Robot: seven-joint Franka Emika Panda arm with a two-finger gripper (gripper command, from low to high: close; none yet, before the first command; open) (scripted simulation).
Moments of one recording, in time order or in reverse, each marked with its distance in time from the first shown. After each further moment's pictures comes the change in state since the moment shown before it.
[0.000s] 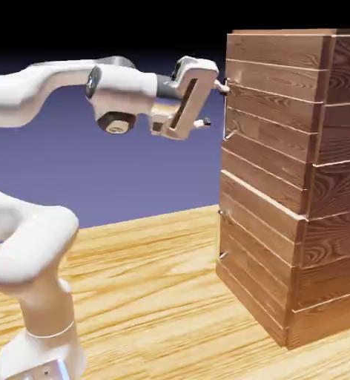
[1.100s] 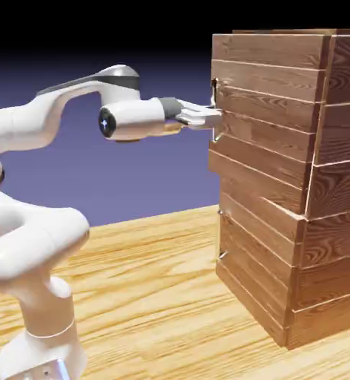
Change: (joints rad) arm -0.208 -0.252 0.133 -0.067 0.721 -0.428 0.427
